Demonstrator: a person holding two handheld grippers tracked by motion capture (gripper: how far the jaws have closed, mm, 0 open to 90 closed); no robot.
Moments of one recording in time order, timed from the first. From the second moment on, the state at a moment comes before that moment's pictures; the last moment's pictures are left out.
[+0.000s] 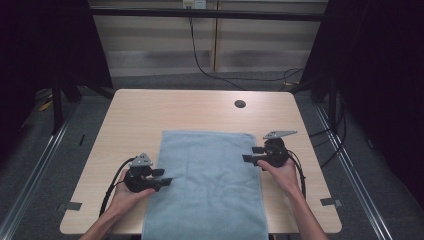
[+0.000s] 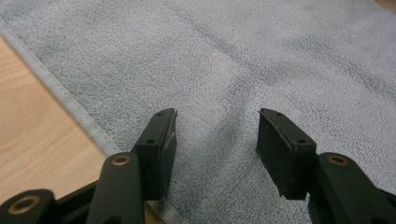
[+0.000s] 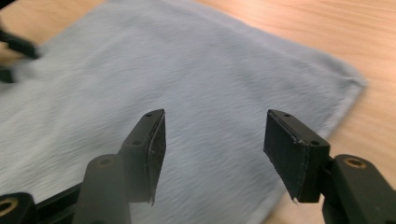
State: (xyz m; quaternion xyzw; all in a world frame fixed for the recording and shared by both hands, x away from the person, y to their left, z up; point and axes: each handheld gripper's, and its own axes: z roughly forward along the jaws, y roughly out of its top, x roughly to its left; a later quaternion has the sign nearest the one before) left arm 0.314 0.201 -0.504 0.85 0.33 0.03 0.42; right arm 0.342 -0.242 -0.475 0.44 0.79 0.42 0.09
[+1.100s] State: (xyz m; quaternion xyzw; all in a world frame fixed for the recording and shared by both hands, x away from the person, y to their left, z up) left arm 0.345 0.210 -0.490 0.80 0.36 0.10 0.47; right arm 0.392 -0.227 -0.513 0.45 0.79 0.39 0.15
